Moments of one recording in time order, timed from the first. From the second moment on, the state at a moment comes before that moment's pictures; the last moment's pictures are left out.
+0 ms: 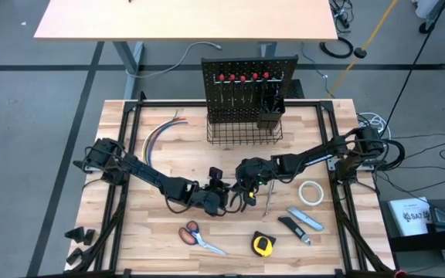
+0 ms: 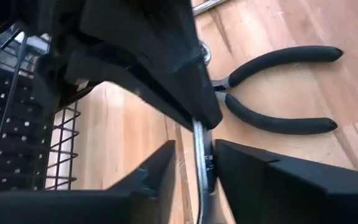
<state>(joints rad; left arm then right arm) -0.33 1.85 1.01 0.05 -0.58 0.34 0.07 1.71 0.83 0.24 -0.16 0.34</state>
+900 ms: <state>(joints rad) -0.31 1.31 0.56 0.28 -0.61 0.16 0.10 1.32 0.67 0.10 0.16 0.30</state>
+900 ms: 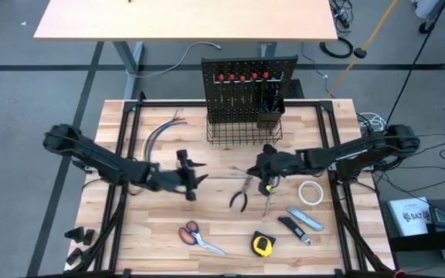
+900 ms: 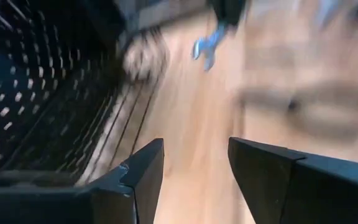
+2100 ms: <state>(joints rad) -0.20 1.58 0.51 1.27 -0.16 -0.01 0.17 1.60 0.61 1.04 0.15 0.13</state>
